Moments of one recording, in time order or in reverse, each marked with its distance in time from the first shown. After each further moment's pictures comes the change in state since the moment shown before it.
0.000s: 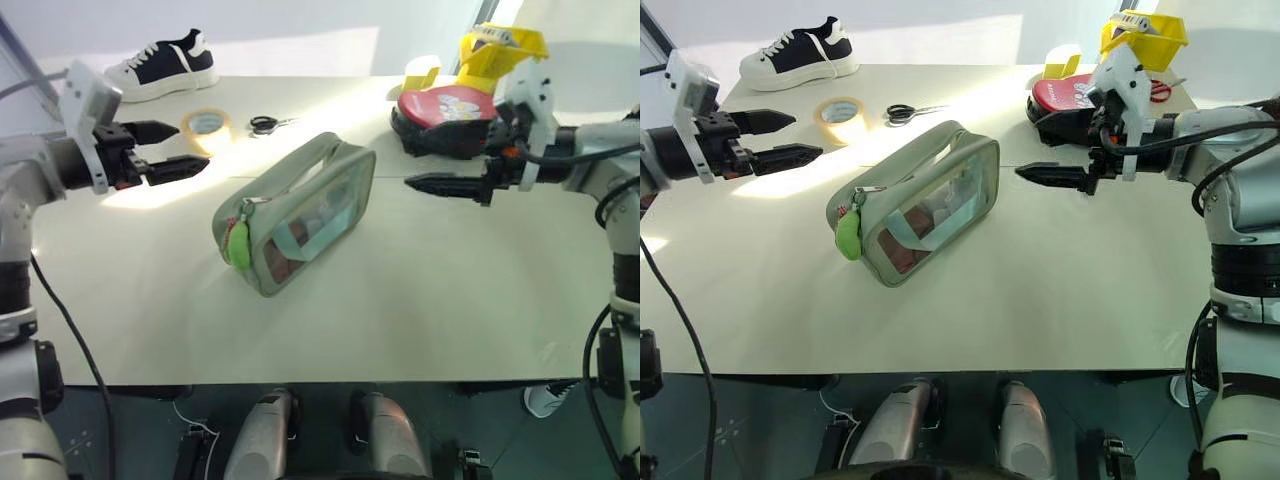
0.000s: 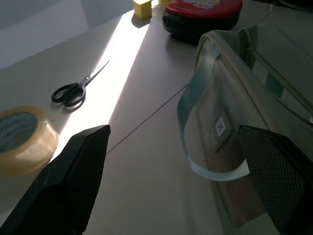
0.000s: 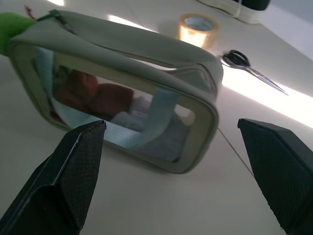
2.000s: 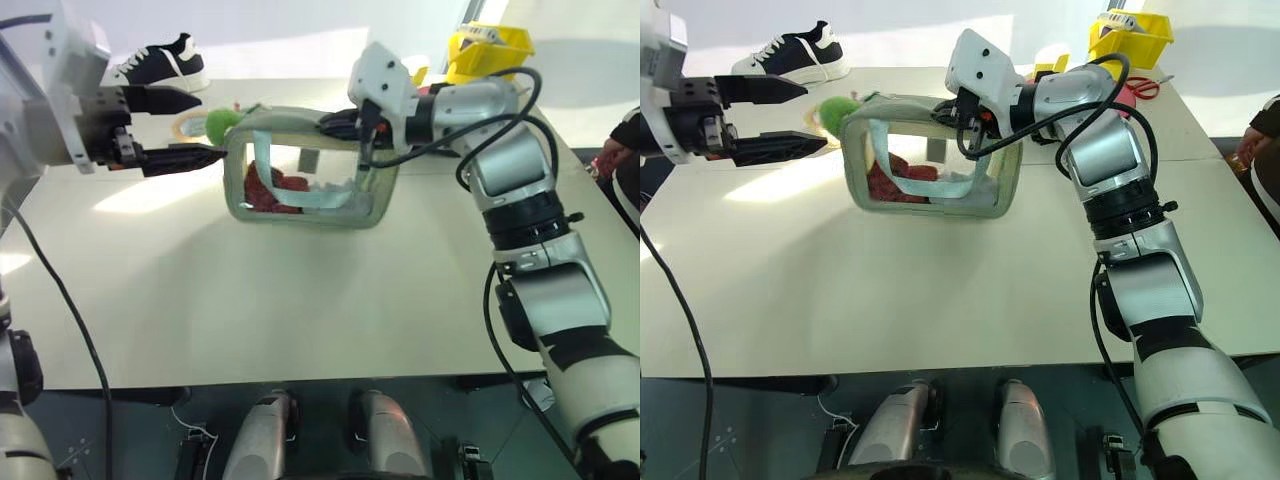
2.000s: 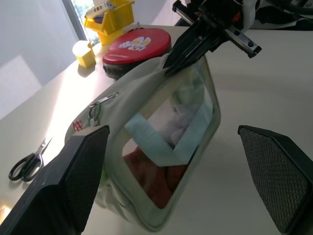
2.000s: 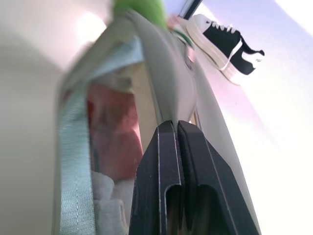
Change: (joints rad) left arm -0.041 0.068 -0.004 -0.169 -0.139 0.032 -0.069; right arm -0.261 0.397 0.259 0.305 -0.413 -0.393 -0.167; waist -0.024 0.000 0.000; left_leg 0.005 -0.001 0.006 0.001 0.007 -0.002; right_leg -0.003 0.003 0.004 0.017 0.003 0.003
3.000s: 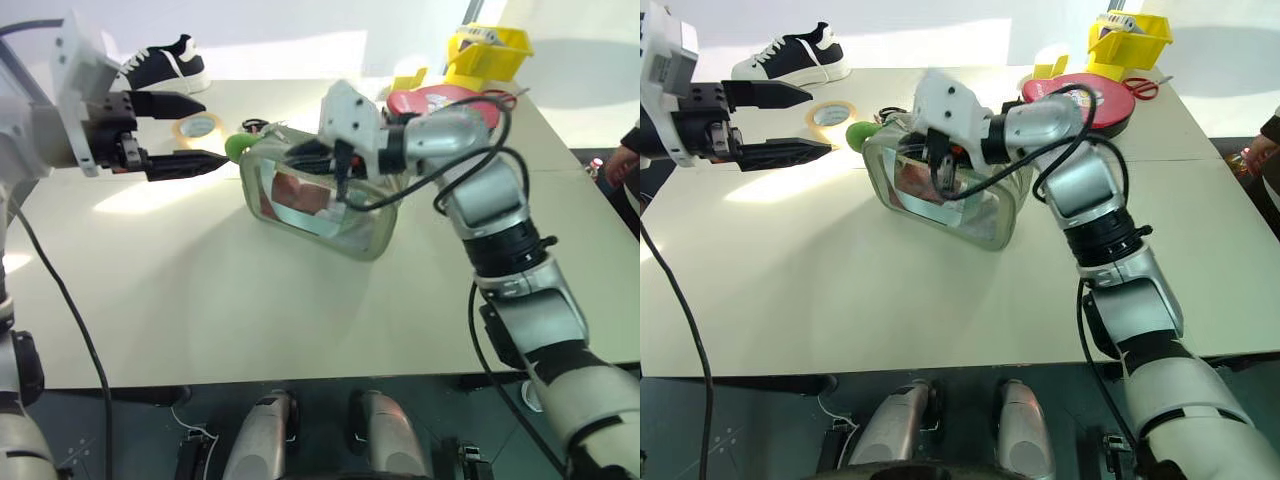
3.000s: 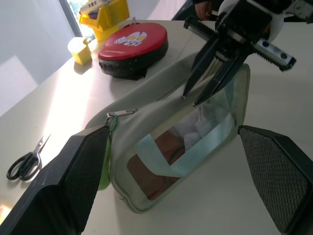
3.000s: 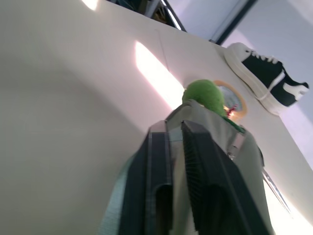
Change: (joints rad) left arm 0.003 0.000 -0.015 0.000 0.024 -0.016 -0.020; right arm 0.062 0.029 -0.001 -0.210 0.054 0.110 0.021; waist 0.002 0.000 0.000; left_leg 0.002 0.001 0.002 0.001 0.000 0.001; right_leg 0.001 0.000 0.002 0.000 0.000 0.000
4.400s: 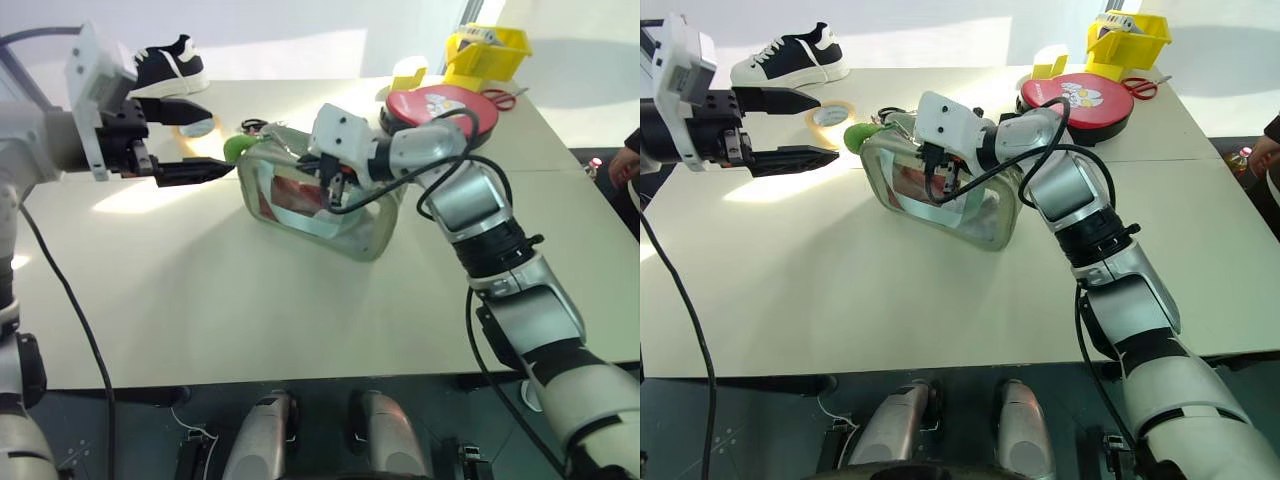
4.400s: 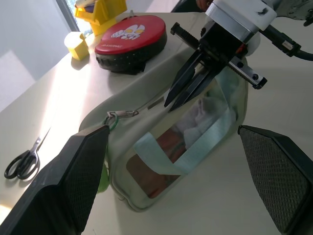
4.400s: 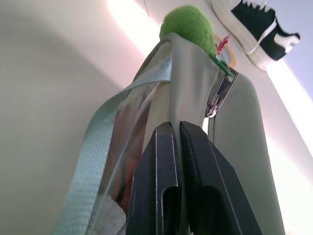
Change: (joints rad) left arm 0.010 -0.007 -0.028 -0.015 0.019 -0.016 0.012; right arm 0.004 0.058 0.097 0.158 -0.158 -0.149 -0.104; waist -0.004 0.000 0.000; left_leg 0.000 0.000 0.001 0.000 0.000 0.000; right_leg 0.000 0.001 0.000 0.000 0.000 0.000
